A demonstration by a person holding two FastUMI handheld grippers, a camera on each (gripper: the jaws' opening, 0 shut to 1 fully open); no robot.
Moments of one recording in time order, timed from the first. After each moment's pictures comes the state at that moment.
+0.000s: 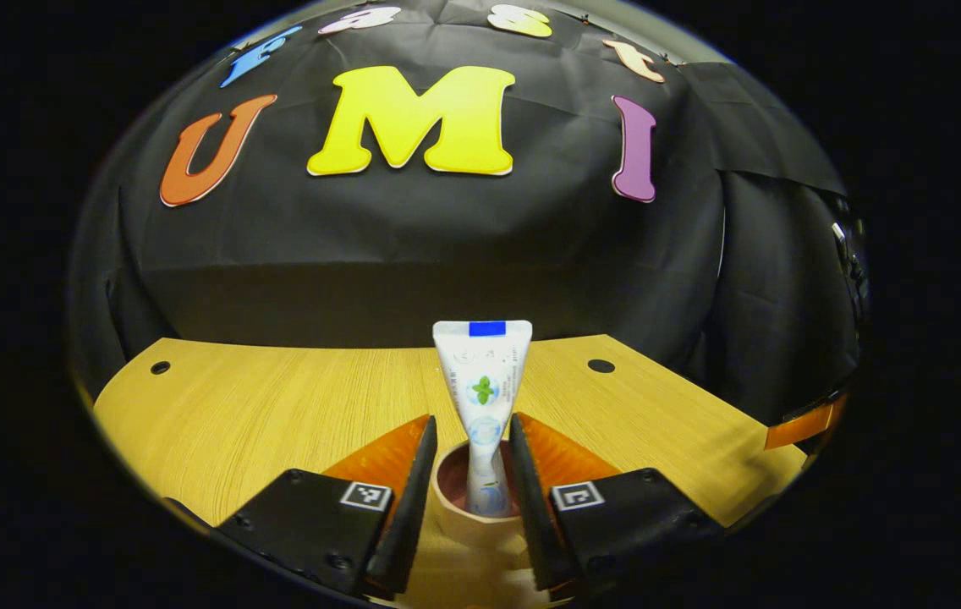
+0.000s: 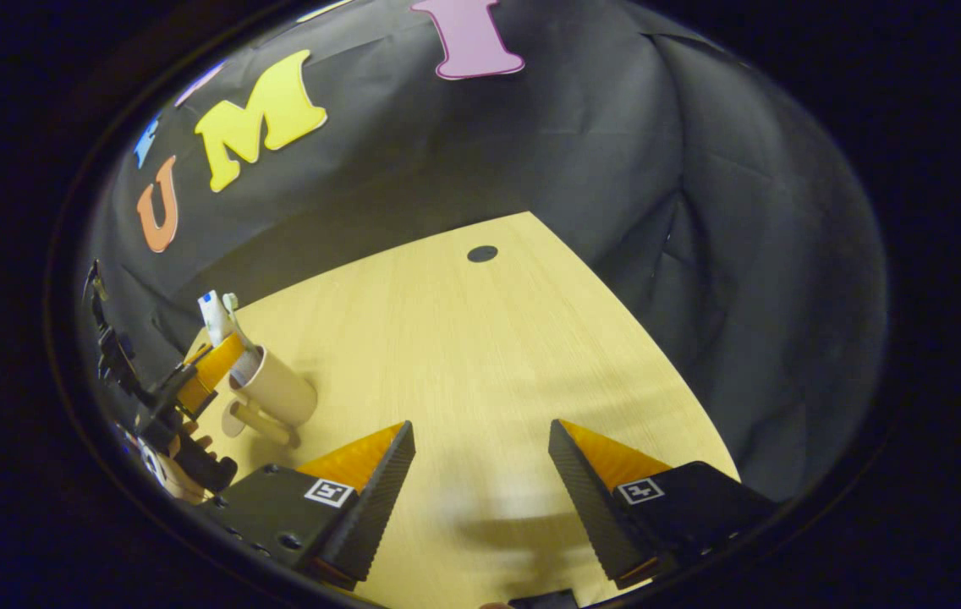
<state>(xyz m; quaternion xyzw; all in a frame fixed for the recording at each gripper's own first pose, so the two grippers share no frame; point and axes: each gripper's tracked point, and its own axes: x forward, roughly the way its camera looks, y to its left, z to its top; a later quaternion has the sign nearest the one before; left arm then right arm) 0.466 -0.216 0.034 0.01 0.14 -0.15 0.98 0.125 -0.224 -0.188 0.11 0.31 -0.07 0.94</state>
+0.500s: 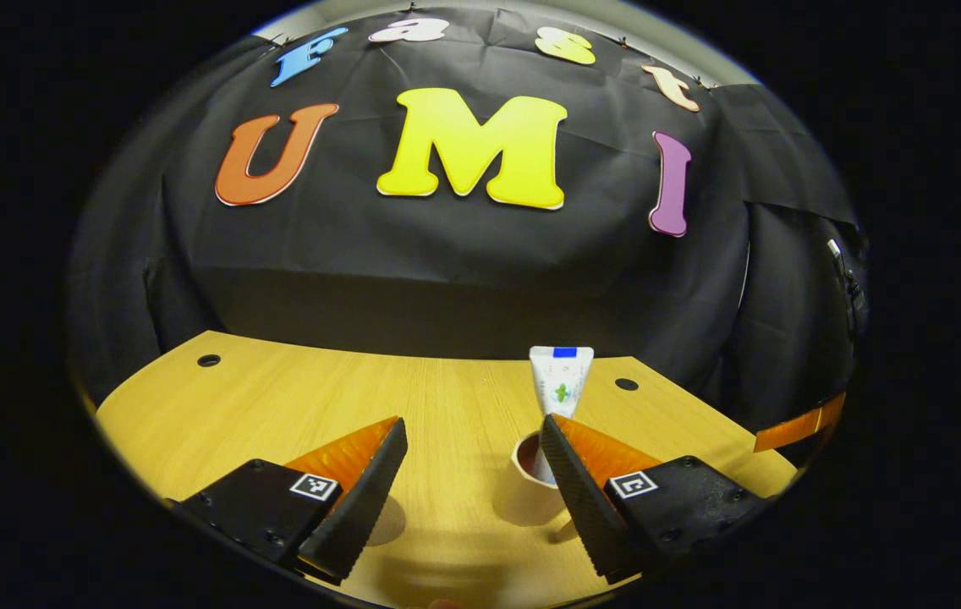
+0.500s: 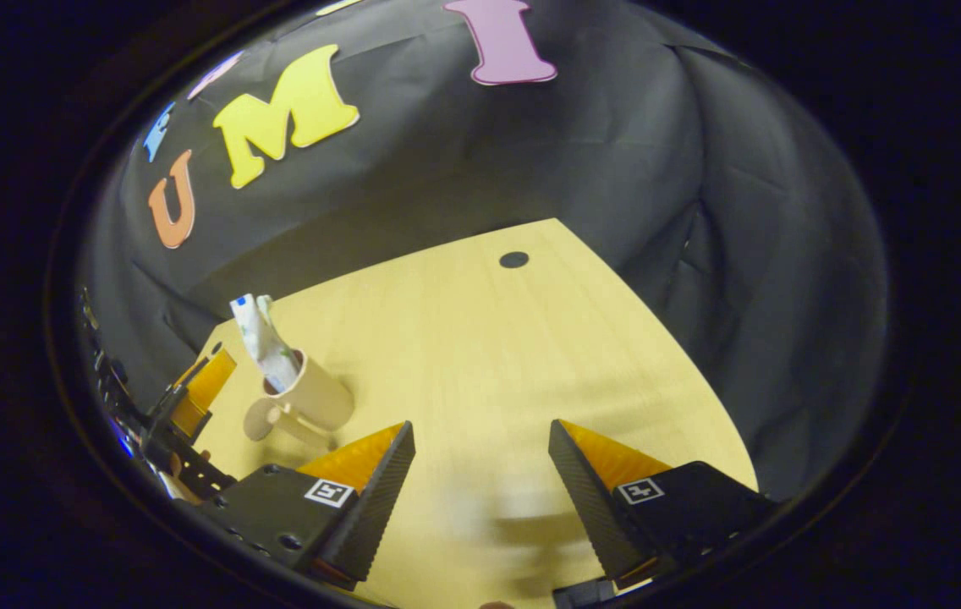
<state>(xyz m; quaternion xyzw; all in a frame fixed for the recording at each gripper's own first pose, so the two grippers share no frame) 0.430 -0.138 0.070 -0.02 0.12 -0.09 0.99 0.128 -0.159 -0.162 0.10 0.31 -0.04 0.95</state>
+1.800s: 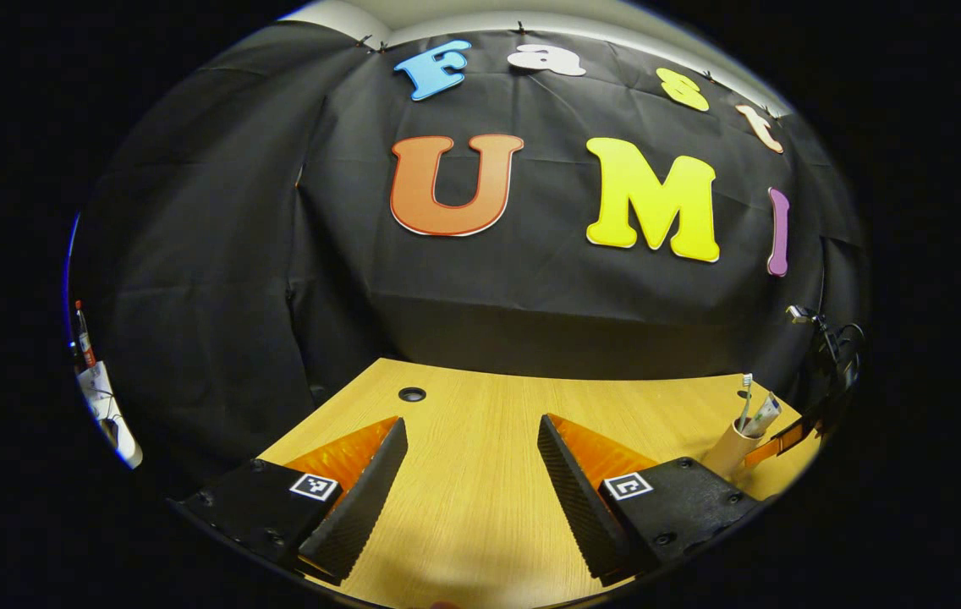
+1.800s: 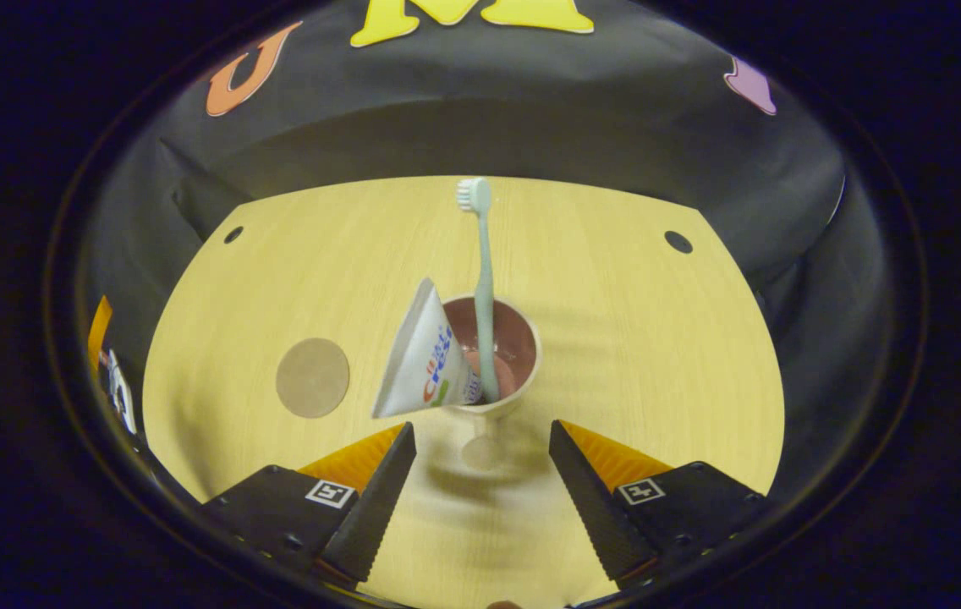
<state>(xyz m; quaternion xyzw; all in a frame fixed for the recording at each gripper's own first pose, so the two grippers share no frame) 0.383 0.171 0.116 -0.02 0.10 0.05 0.99 0.191 0.031 -0.226 -0.06 0.45 -0.01 0.89</state>
